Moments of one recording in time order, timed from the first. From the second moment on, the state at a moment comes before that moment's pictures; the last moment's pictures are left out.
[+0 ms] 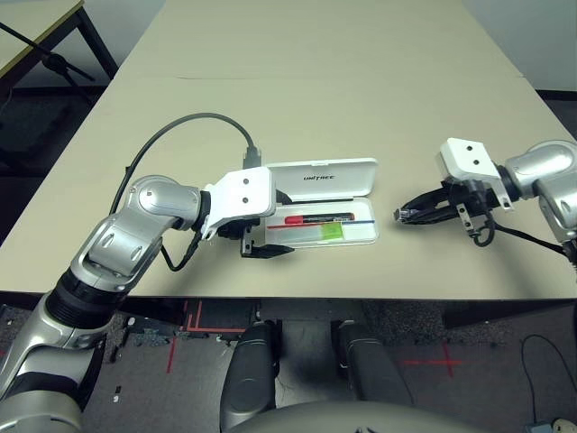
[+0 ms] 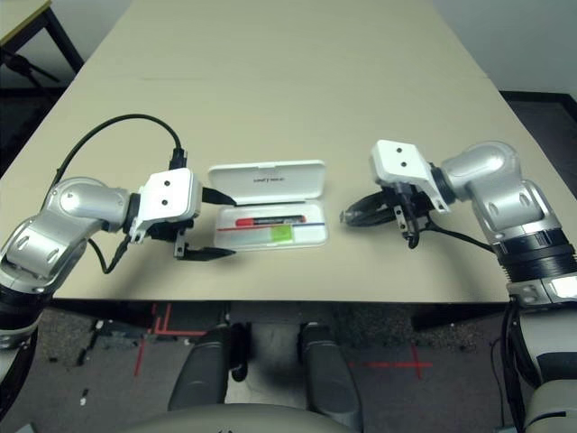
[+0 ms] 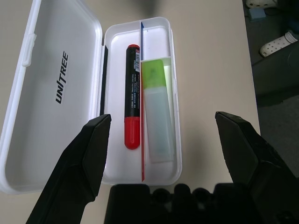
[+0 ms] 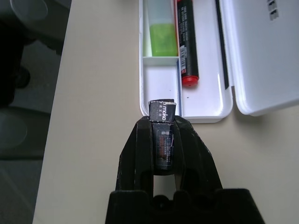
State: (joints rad) left arm -0.51 0.80 -0.27 -0.38 -0.23 0.55 -1.15; right arm -0.67 -0.83 0.26 0.20 0.15 0.15 1.56
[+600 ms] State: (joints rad) left arm -0.51 0.80 -0.28 -0.38 -0.23 0.56 -1.15; right arm -0.73 -0.65 0.35 0.28 0.03 0.09 1.48
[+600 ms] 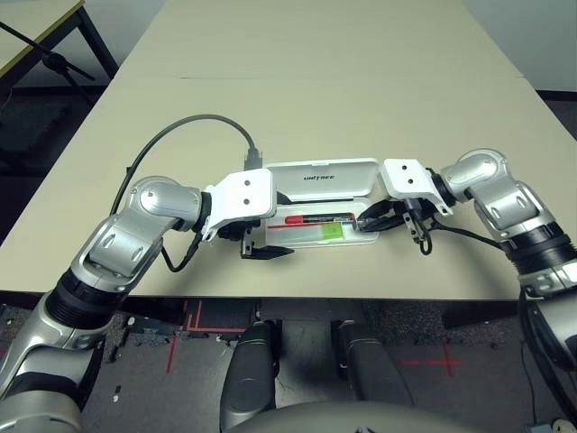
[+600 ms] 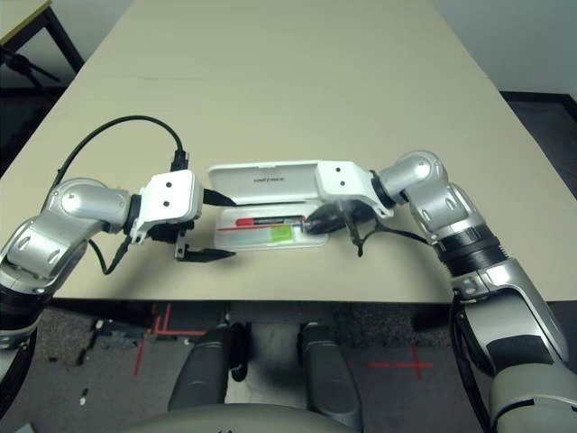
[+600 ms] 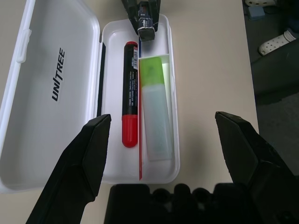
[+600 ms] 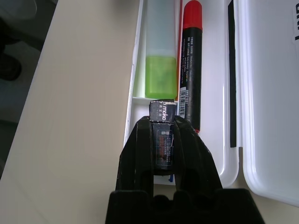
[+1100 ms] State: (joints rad) left arm -0.51 0.80 -0.28 -0.38 -0.23 0.56 -1.14; right arm -0.73 -0.62 0.35 0.30 0.01 0.05 1.48
